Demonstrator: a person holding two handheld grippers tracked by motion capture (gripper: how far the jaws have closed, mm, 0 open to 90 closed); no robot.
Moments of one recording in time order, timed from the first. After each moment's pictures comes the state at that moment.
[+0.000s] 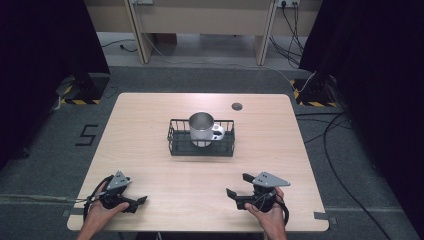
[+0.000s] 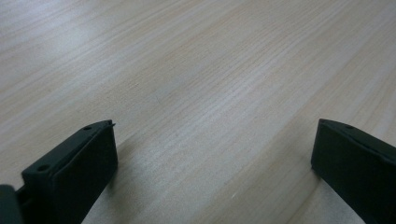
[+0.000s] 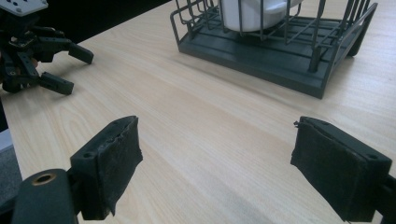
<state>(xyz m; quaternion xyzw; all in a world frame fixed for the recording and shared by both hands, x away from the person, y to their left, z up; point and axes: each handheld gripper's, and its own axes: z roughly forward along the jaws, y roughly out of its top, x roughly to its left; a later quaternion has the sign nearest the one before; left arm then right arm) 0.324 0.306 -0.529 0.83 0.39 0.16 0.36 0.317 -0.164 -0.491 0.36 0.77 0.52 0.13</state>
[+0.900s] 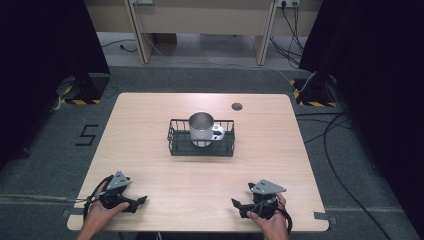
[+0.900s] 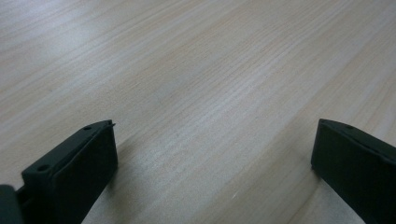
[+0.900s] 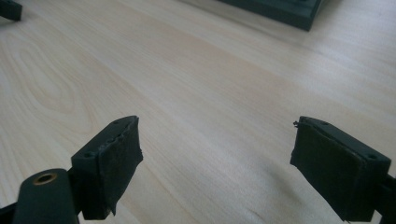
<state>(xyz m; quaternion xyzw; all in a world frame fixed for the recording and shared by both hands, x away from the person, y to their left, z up) 0.324 0.306 -0.529 0.83 0.39 0.16 0.36 0.307 -0.170 -0.513 0.37 0.81 0.42 0.14</state>
